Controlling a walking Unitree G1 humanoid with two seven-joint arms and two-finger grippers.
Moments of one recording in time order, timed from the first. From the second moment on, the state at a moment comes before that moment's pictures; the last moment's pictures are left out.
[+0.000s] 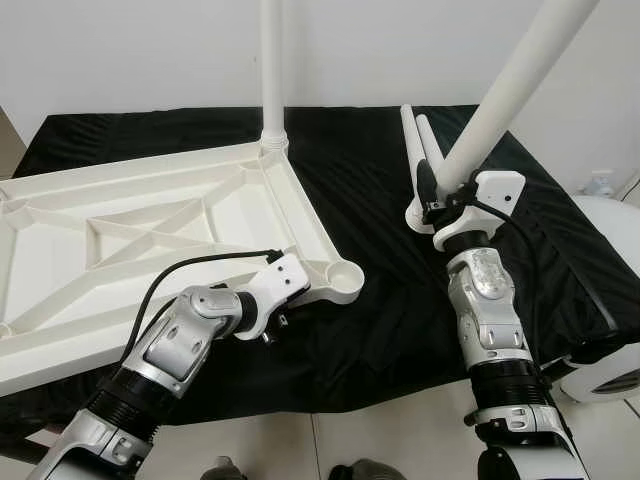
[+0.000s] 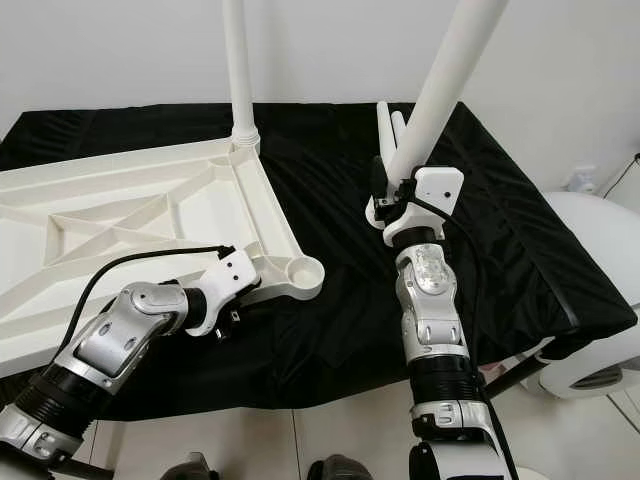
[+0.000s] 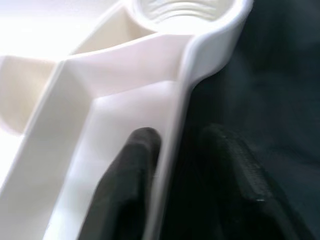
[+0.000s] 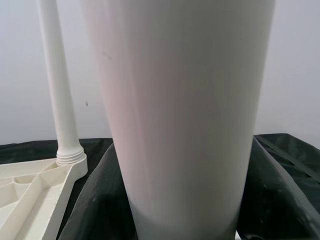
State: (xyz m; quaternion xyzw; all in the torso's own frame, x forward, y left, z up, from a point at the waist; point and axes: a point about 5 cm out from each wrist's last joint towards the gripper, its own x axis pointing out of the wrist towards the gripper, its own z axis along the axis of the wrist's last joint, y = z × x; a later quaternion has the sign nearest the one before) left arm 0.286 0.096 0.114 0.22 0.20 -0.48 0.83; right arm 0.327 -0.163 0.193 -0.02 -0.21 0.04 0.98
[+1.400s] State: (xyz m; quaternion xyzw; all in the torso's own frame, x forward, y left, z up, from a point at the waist) left arm 0.291 0.097 0.123 0.23 0.18 -0.45 0.84; right arm 0.307 -0.095 0.171 0.01 -0.07 0.30 0.95
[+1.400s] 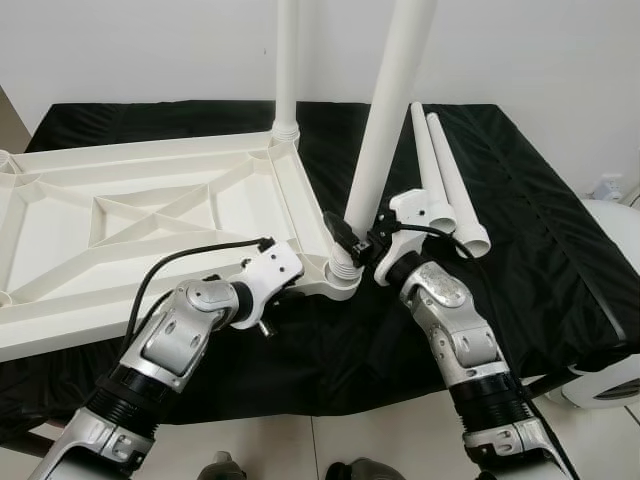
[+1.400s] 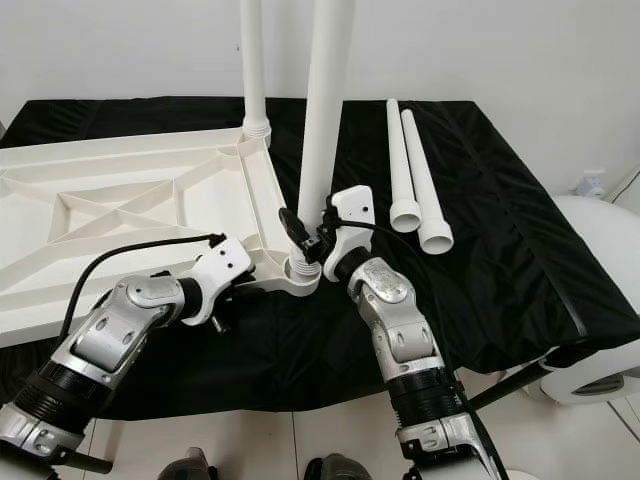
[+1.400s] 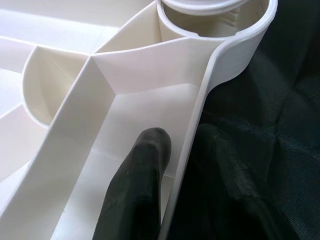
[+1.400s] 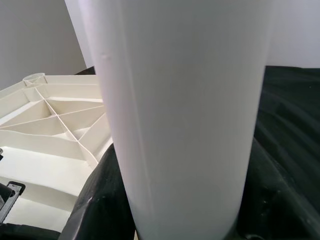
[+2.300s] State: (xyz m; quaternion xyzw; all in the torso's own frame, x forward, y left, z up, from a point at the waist) left arm 0.290 0.097 0.123 0.23 0.18 -0.45 0.84; right arm 0.305 -0.101 0.164 0.06 -0.03 0.29 0.95
